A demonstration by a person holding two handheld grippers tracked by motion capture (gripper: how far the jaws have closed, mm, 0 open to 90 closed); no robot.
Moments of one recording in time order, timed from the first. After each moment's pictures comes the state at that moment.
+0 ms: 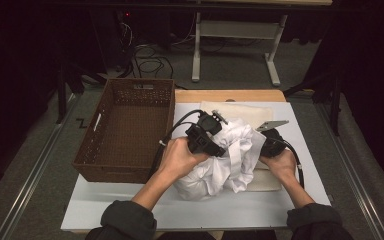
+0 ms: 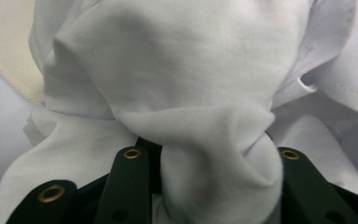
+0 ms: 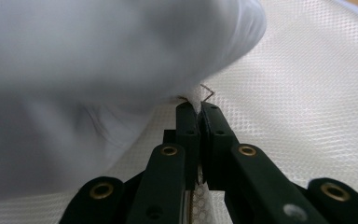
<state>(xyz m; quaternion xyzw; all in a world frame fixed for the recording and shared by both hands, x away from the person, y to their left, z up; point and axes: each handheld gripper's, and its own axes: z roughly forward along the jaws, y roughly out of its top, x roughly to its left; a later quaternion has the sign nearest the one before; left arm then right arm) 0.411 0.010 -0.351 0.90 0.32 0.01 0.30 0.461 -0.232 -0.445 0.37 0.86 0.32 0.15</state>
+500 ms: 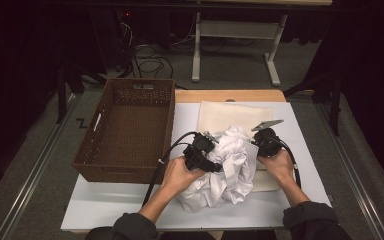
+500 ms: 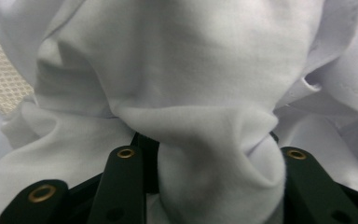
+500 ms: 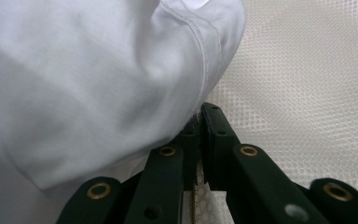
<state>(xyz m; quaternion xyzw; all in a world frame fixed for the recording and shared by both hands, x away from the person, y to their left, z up) 0.415 0.017 -0.436 0.88 0.33 -0.02 0.34 0.466 -0.224 -0.450 0.40 0.86 0.29 0.15</state>
